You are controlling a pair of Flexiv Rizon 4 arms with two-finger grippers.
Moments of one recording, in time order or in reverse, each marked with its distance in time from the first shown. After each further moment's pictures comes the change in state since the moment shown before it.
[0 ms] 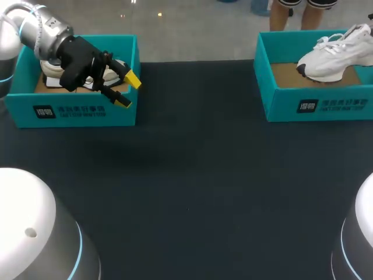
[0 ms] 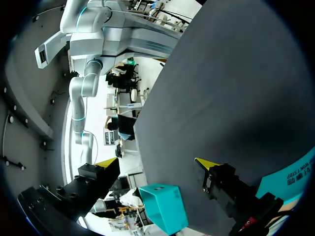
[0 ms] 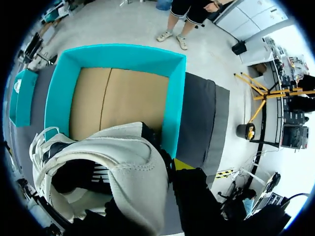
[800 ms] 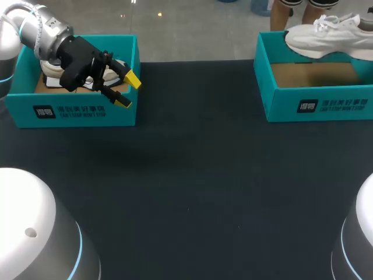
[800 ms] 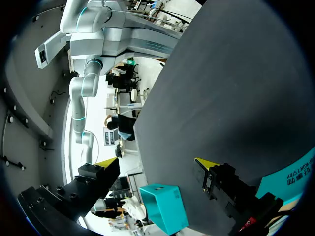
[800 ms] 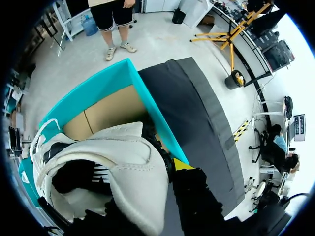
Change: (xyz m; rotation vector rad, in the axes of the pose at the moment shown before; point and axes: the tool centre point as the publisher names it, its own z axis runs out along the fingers) left arm 0.000 0.000 0.000 0.000 0.000 0.000; right arm 0.009 -0.005 0.002 0.011 0.005 0.572
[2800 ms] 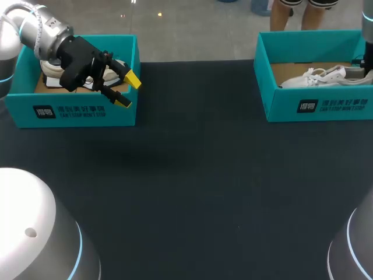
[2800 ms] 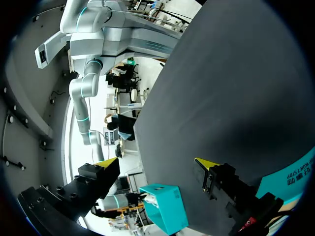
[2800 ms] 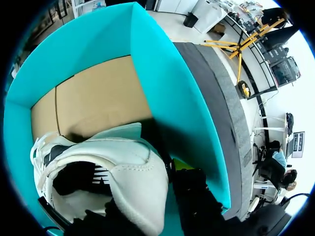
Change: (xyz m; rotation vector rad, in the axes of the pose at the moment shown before) left arm 0.000 0.000 0.000 0.000 0.000 0.000; right arm 0.014 -0.013 0.154 -0.058 -0.060 -0.100
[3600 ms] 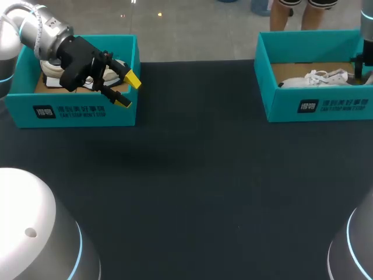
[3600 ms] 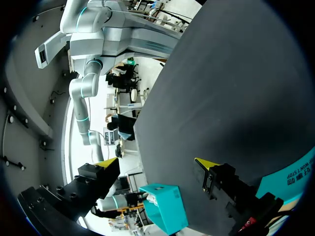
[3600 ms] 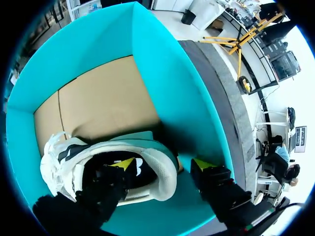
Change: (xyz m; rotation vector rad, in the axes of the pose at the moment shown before) left arm 0.000 0.000 0.000 0.000 0.000 0.000; right arm 0.007 0.000 -0.011 0.015 0.026 0.034
